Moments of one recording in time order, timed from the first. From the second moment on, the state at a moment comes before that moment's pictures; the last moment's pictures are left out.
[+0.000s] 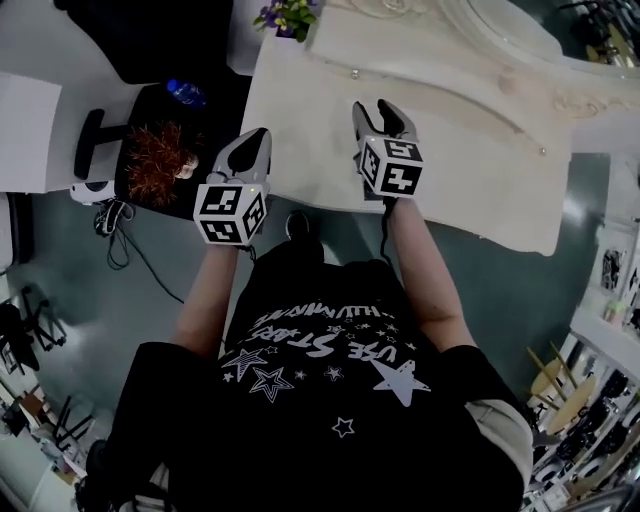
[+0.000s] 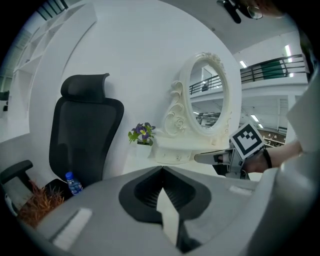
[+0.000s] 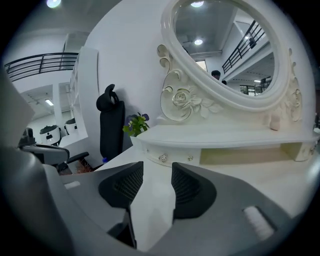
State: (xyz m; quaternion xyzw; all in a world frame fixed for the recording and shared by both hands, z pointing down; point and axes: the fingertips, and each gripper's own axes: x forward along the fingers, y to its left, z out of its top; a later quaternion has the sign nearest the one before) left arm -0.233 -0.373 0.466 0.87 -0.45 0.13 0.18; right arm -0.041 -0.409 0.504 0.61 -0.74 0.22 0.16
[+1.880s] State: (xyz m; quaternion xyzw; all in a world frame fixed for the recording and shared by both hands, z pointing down) left arm -0.253 -0.398 0.496 0.87 -0.42 0.14 0.21; right arm -0.052 -0.467 0.549 0.69 -0.66 0.20 0.23
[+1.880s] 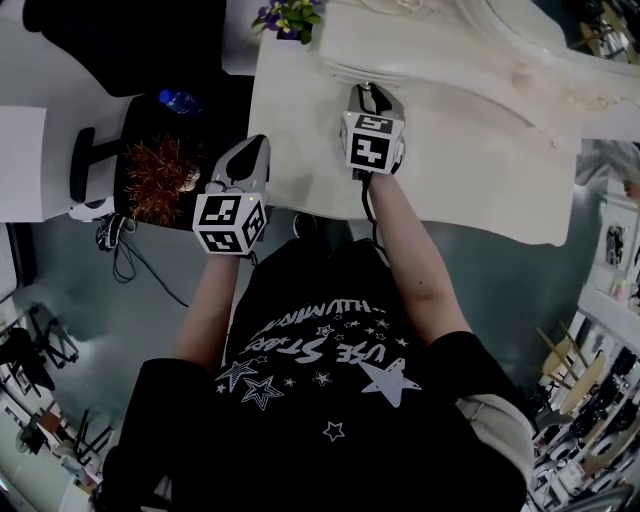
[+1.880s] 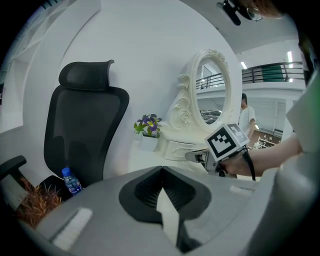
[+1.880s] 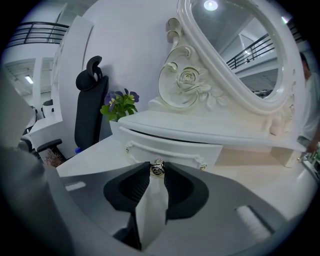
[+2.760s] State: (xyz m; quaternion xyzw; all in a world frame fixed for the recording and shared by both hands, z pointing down) left arm -0.256 -0.366 0.494 0.87 -0.42 0.14 0.20; right arm -0.065 -0.427 0.547 0.68 -0.66 0.21 0.23
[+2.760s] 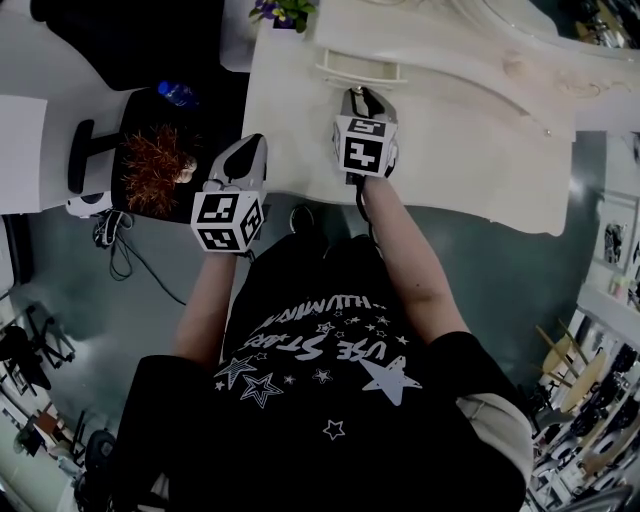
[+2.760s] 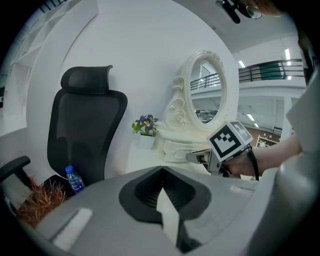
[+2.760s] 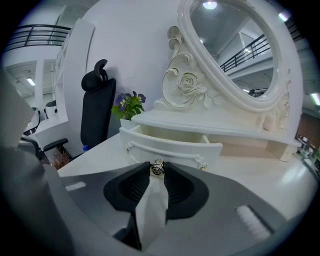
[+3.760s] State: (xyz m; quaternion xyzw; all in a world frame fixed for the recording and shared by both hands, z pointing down) left arm -0.257 -0.349 0.490 0.87 -0.43 0.13 0.19; right arm -0.075 -0.402 0.548 0.68 -0.67 0.21 0.23
